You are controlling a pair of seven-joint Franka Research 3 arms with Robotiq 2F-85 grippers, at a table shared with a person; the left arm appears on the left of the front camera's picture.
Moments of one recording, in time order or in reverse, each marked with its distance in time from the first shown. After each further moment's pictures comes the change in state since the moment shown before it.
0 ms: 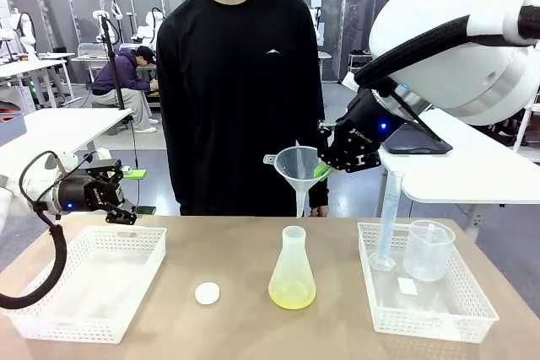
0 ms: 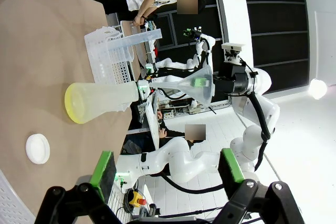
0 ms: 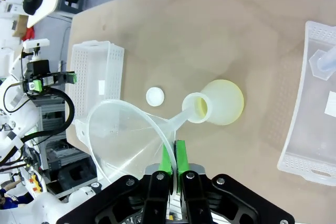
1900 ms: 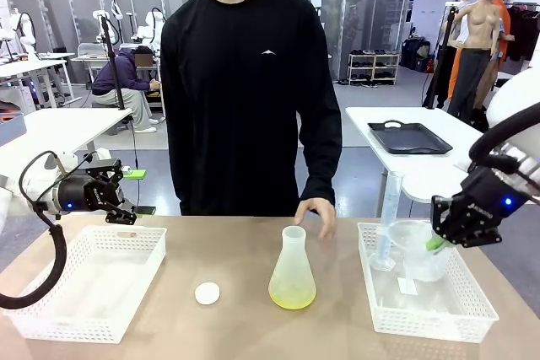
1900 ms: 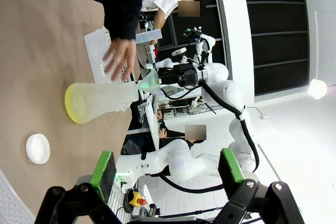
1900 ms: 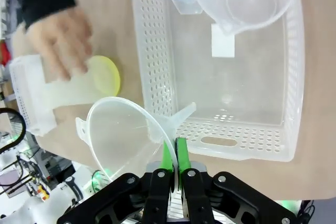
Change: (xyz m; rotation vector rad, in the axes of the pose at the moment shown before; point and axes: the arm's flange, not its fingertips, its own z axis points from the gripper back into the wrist) left arm 0.000 0.000 0.000 0.000 -0.001 0.000; right arm -0.026 -0.230 0.002 -0.108 0.128 -0.249
